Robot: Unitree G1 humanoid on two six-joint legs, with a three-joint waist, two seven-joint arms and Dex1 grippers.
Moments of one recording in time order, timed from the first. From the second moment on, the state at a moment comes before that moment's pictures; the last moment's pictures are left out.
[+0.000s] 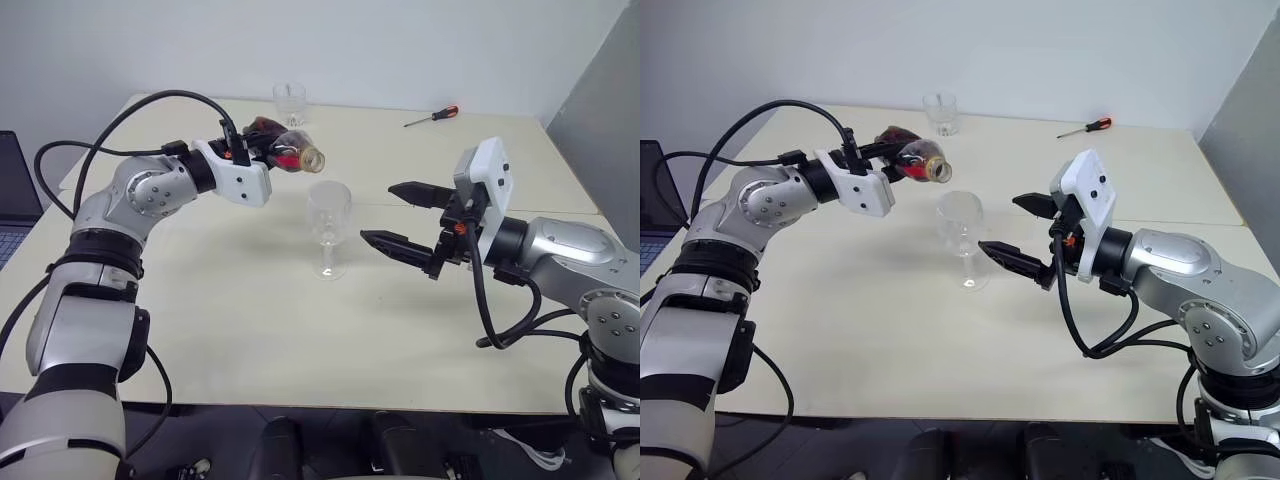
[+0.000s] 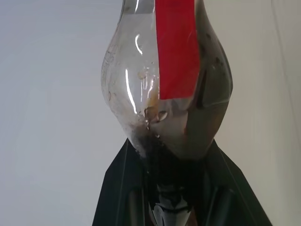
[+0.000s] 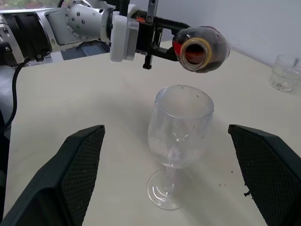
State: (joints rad) left arm -1.13 0.75 -0.24 0.96 0.49 -1.01 -0.42; right arm -0.61 -0.64 -0.05 -0.63 0.88 1.00 0.45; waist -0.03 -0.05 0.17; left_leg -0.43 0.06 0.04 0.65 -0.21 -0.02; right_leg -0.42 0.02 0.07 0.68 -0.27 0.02
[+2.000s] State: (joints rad) left arm -1.24 0.78 -0.38 1.07 0.69 -1.08 -0.23; right arm -0.61 -0.64 -0.01 -0.61 0.81 0.96 0.51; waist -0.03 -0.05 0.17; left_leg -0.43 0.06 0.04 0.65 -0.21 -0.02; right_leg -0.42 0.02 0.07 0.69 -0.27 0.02
